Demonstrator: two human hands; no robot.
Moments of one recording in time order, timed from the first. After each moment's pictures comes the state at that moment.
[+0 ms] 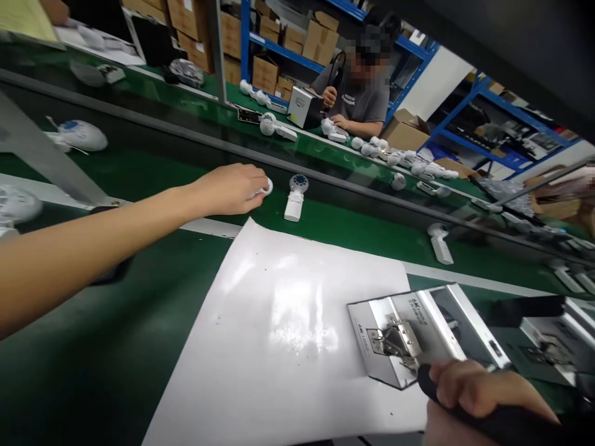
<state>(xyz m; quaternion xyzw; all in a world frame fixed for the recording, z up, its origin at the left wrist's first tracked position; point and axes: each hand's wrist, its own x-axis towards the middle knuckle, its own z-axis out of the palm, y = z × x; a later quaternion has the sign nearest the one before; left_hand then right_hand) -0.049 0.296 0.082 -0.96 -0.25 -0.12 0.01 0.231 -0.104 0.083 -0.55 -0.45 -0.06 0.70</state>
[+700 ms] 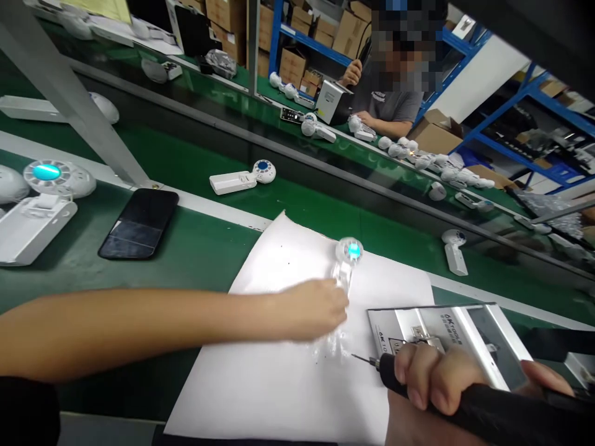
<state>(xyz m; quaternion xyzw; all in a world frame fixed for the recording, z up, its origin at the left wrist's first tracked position) 0.027 0.092 0.028 -0.99 -0.01 -0.10 -0.09 0.159 -0.052 0.092 -0.42 -0.45 0.17 0.77</state>
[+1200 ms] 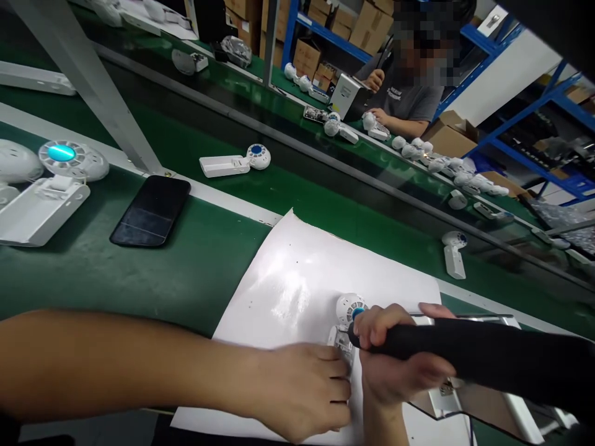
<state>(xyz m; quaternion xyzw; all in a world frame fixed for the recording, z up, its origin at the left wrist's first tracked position) -0.008 0.011 0.000 -0.95 0.09 -0.24 -0.17 0.130 -0.005 0.058 -0.44 -0.45 0.22 0.74</state>
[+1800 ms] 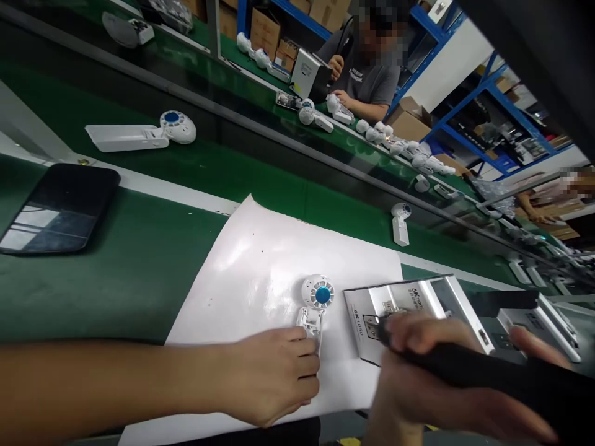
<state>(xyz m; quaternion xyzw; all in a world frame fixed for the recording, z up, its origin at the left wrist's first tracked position) -0.008 0.014 0.003 -0.95 0.10 -0.22 -0.22 0.175 -0.039 0.088 -0.50 -0.47 -0.07 0.72</state>
